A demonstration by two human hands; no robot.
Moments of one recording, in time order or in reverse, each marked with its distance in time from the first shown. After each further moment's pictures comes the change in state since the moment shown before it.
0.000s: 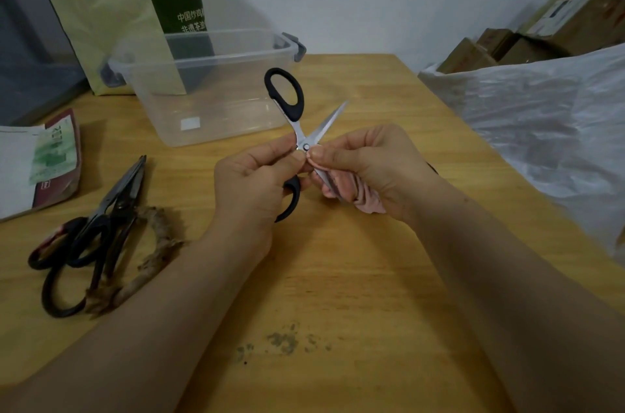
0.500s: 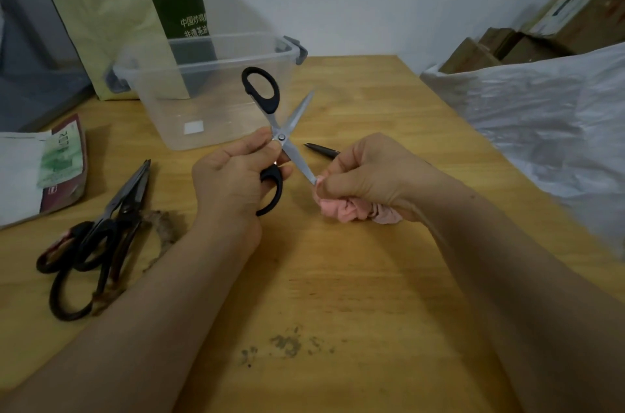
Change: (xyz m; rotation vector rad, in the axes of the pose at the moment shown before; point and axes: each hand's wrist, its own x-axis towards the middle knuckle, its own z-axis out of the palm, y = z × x) left_hand 0.013 0.006 -0.011 -0.103 0.150 -0.022; right_hand -0.004 -0.007 -0.002 -0.392 -0.103 0.190
